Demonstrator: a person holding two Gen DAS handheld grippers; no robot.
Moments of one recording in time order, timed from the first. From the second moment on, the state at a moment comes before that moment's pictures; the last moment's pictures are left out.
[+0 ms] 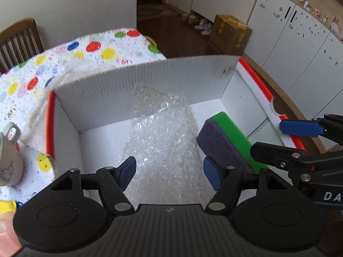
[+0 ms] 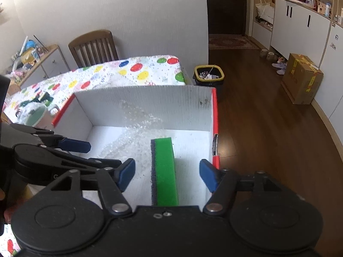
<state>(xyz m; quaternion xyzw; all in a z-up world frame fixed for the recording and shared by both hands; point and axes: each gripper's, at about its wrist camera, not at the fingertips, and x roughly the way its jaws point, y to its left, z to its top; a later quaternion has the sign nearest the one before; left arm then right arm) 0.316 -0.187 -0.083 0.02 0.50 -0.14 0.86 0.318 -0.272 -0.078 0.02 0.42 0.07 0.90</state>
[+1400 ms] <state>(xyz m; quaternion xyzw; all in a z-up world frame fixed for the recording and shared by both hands) 0.169 -0.016 0.005 -0.04 0.36 -0.13 0.92 0.220 -0.140 -0.007 0.05 0.32 0.12 0.94</state>
